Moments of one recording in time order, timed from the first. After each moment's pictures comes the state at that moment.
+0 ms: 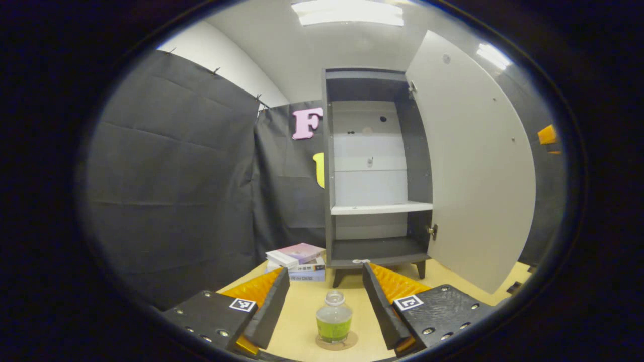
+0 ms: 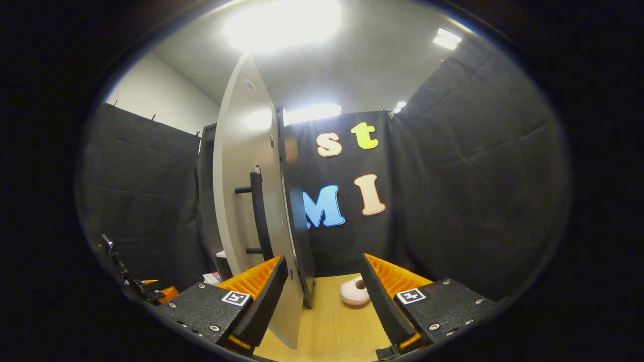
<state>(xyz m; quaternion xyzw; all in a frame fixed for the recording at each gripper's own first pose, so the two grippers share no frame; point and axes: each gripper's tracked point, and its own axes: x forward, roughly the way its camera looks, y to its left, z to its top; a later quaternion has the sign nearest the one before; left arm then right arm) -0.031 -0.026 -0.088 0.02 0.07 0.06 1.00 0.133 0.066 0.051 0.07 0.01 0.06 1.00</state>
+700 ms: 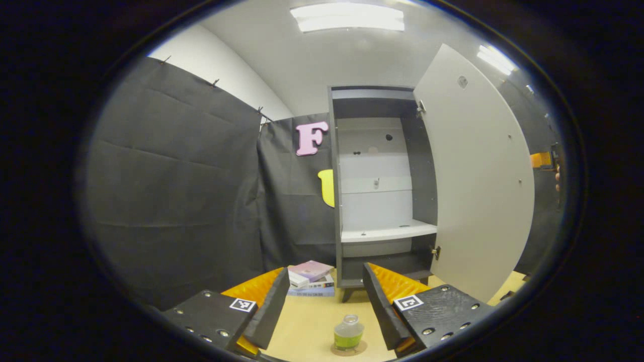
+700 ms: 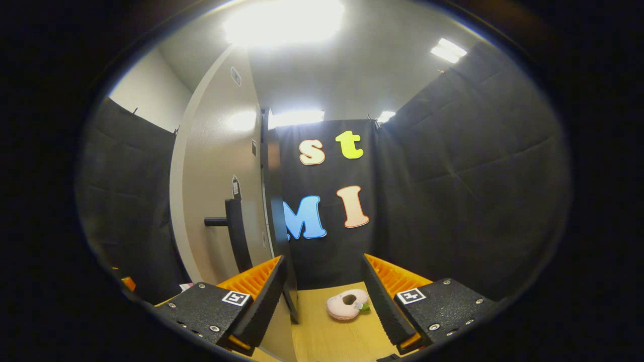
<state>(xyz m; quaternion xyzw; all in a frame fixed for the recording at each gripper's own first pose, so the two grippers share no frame) -0.017 0.012 -0.007 0.03 0.05 0.06 1.00 0.186 0.097 0.068 0.04 0.01 0.00 1.00</state>
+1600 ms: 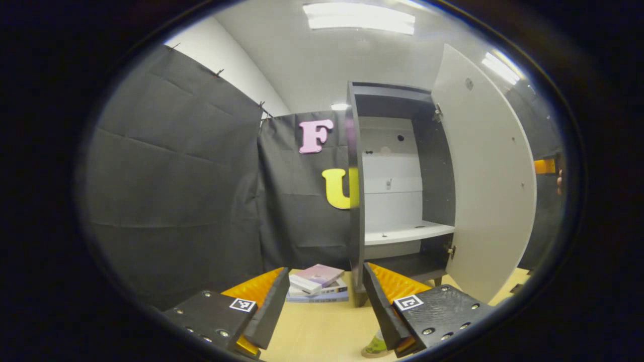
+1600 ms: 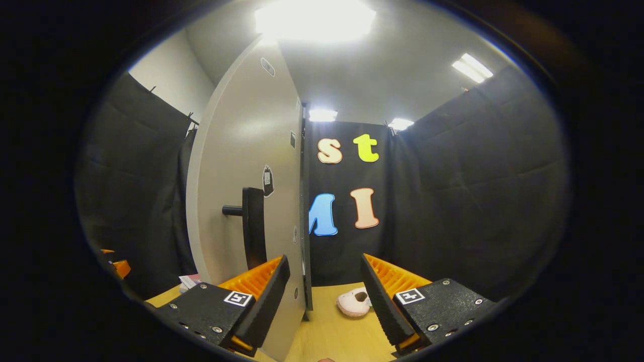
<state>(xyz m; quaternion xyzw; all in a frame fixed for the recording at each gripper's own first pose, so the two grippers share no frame) 0.018 0.108 -0.022 0.01 0.05 0.03 1.00 0.169 0.198 0.069 -0.01 0.01 -0.01 1.00</state>
